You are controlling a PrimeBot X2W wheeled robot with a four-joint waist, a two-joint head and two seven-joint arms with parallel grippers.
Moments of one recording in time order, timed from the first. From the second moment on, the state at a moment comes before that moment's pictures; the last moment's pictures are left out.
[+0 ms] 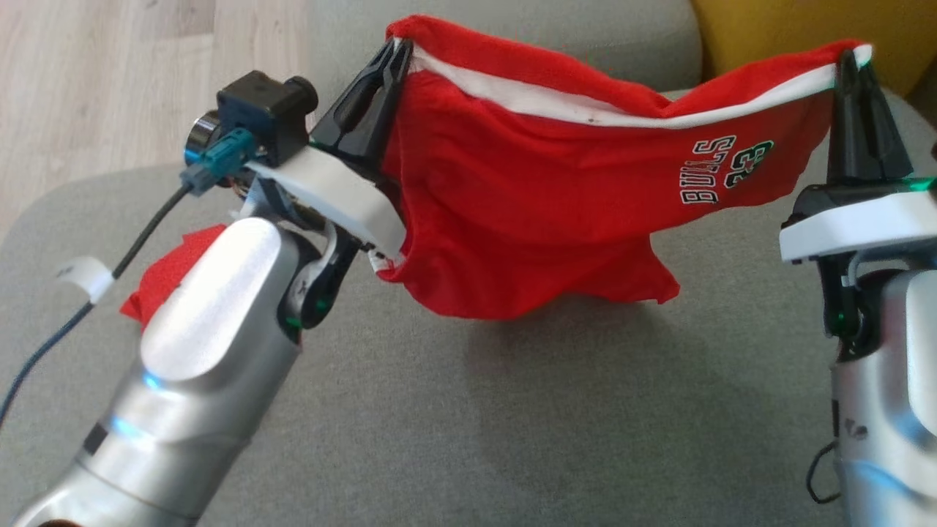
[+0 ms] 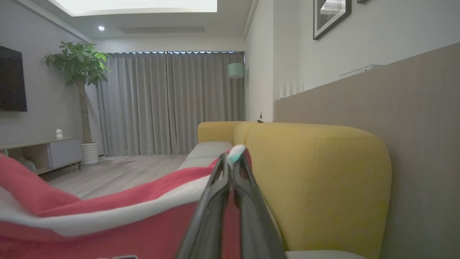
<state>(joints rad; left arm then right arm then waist) -0.75 0.23 -0.61 0.25 -0.60 0.00 0.08 -0.42 -0.09 -0.08 0.13 0.10 0.12 -0.04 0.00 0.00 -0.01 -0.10</state>
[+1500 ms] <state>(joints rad) -0.87 0.28 -1.00 0.65 -0.83 -0.13 -0.21 -1.01 -0.19 0.03 1.28 -0.09 0.12 -0.16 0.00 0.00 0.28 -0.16</state>
